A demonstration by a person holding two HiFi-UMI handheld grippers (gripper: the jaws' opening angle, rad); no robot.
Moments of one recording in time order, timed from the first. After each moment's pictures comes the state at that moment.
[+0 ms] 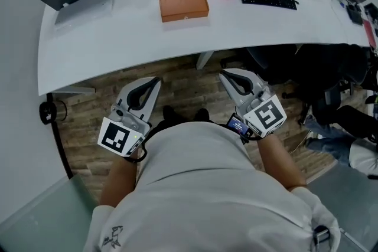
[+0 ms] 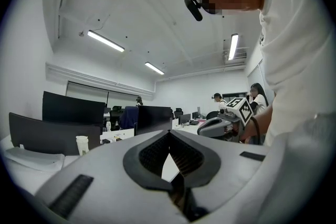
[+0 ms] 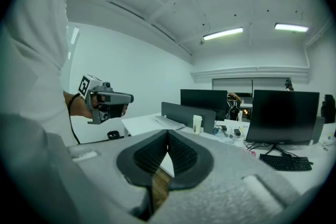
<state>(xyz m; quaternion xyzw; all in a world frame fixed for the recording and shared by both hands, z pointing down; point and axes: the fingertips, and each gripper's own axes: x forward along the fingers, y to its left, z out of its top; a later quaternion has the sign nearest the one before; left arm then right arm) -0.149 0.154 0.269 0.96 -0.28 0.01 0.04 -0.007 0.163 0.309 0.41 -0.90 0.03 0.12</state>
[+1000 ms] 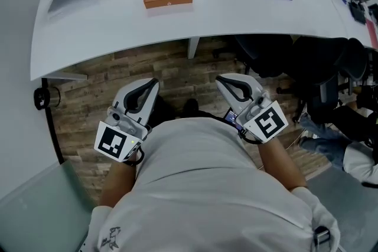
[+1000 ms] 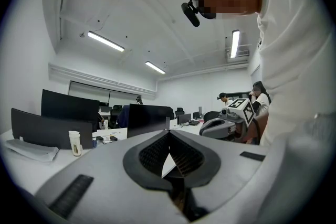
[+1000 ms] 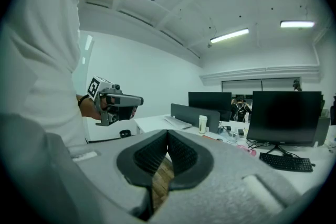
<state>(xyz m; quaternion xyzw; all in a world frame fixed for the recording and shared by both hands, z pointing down) -0.051 0.225 0.276 0.96 -0.29 0.01 0.04 0.071 0.240 0.309 0.36 -0.93 0.04 0.11</state>
